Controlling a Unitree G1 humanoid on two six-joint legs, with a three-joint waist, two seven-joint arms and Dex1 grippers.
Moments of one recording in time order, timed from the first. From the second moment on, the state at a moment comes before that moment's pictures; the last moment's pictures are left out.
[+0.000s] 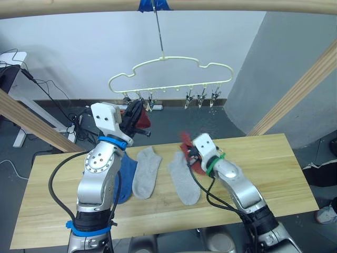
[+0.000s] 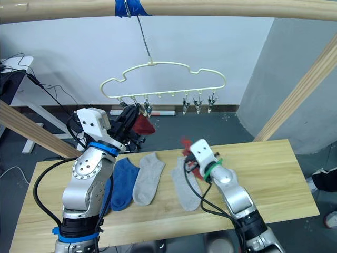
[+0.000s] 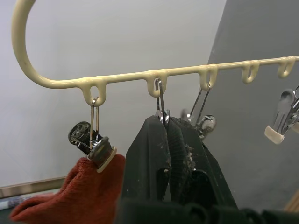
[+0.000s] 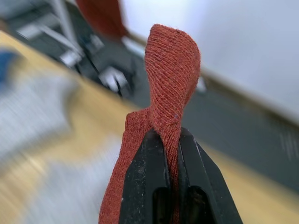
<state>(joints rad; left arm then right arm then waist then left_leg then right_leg) -0.27 0.26 0.10 -0.34 -0.28 0.30 -0.29 -0.34 -0.15 0.39 -0.09 -0.04 0.38 0.34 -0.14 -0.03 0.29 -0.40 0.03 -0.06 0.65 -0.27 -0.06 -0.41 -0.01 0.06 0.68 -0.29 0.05</state>
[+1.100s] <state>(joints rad) -0.33 0.28 0.19 -0.46 -0.53 0.61 -0.24 -0.56 0.02 0.39 0.18 -0.10 0.18 0.33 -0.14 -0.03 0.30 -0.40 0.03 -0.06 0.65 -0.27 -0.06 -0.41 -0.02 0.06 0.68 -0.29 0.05</state>
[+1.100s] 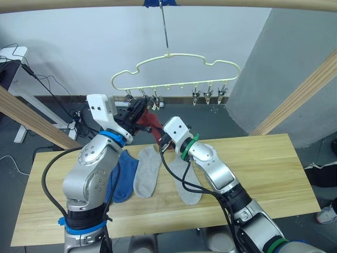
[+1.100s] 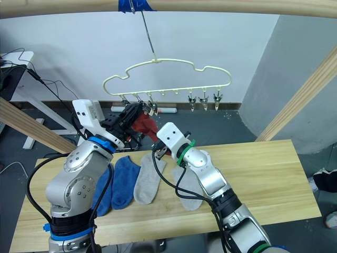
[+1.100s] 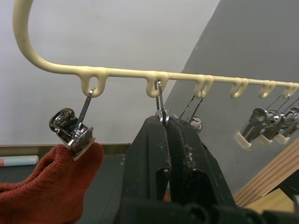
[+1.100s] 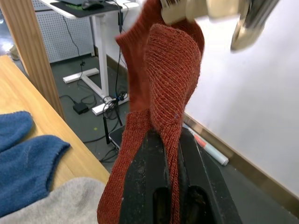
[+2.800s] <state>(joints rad) -0.16 0.37 0.15 -0.51 -0.37 0.40 -0.28 -0.43 -0.08 0.42 -0.01 -0.10 0.24 0.47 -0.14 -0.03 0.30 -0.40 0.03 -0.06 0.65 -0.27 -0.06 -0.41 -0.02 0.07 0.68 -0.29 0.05</state>
